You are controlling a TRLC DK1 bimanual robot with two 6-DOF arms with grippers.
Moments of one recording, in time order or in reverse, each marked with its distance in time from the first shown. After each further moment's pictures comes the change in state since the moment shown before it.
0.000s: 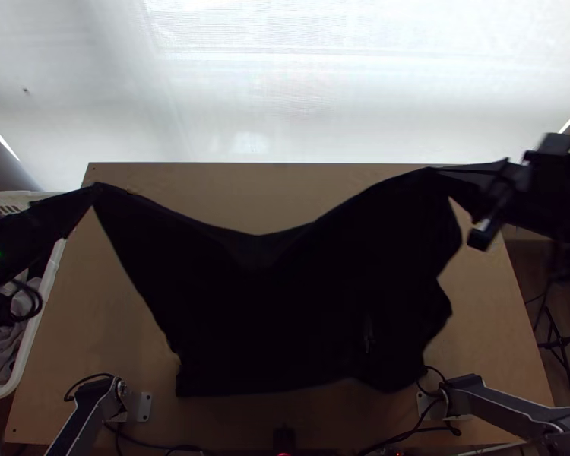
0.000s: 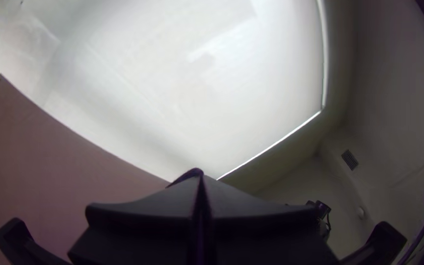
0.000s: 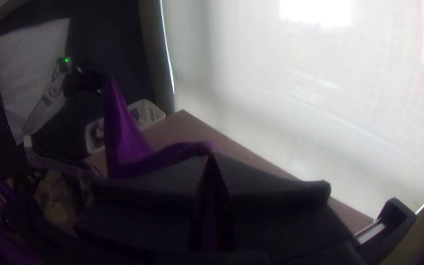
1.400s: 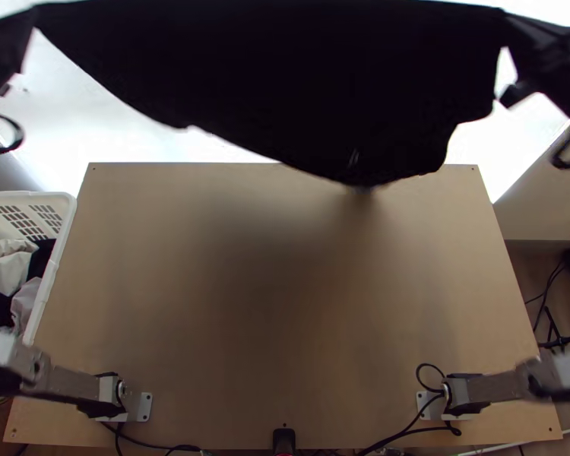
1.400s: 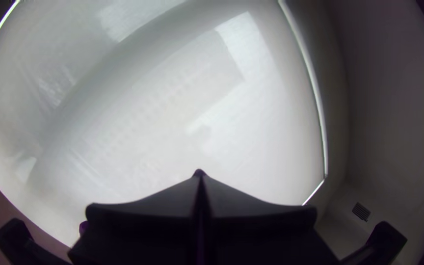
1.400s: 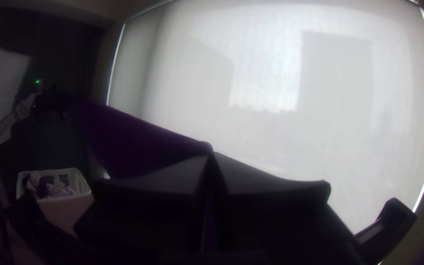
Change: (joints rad) left arm -0.047 0.673 0.831 0.182 -0.397 -0.135; right arm -0.215 0.251 0.262 0.589 0.048 0.124
